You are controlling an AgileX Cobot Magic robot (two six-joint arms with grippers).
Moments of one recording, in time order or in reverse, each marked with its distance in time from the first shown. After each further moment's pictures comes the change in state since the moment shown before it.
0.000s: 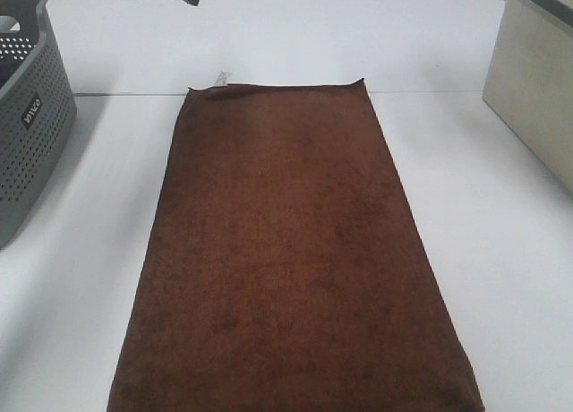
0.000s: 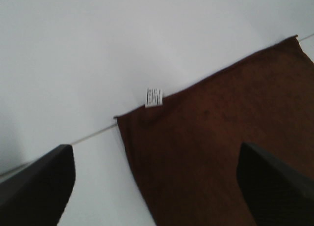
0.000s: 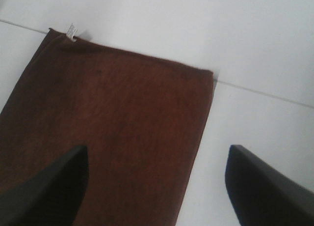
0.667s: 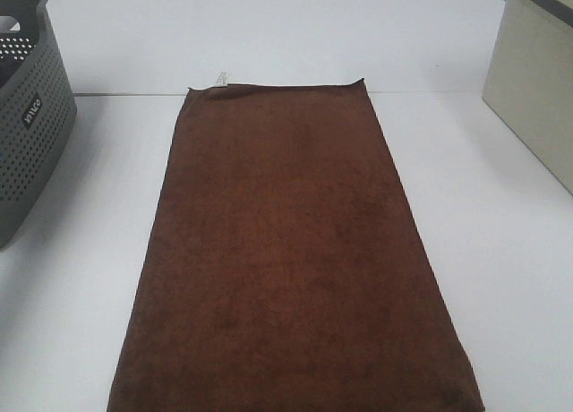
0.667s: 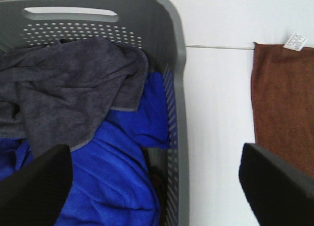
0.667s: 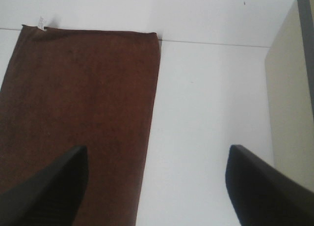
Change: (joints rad) left arm 0.332 -0.236 0.018 0.070 0.426 -0.214; right arm -0.109 -0.252 0.021 -0.127 0.272 0.191
